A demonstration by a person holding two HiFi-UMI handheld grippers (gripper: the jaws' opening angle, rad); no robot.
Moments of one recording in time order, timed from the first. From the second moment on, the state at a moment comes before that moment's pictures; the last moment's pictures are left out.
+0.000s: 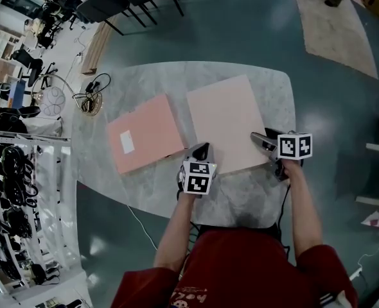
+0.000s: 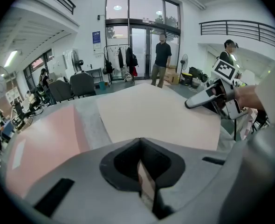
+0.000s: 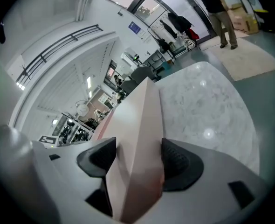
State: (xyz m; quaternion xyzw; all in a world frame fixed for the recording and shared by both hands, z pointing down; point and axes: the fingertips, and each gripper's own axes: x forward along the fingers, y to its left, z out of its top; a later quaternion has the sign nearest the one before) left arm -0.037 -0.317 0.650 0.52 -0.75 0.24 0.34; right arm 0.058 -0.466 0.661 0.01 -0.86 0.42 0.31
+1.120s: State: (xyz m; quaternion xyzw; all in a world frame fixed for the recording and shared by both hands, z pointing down) left arm -0.075 -0.258 0.647 0.53 -0.76 0.12 0.35; right arm 0.017 -0.387 0.509 0.02 -0.93 0.27 0.23
